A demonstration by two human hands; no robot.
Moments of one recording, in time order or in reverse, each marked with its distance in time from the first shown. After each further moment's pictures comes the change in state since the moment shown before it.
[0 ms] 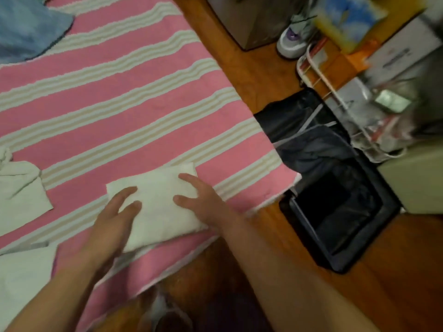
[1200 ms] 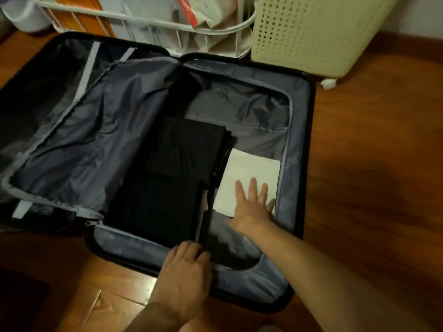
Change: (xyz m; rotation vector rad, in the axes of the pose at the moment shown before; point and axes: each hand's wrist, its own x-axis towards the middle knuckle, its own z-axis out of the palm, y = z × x) left_hand 0.080 -0.251 0.856 1.513 -0.619 1.053; right_hand 0.009 0.697 -0.630 -0.513 0.677 0.487
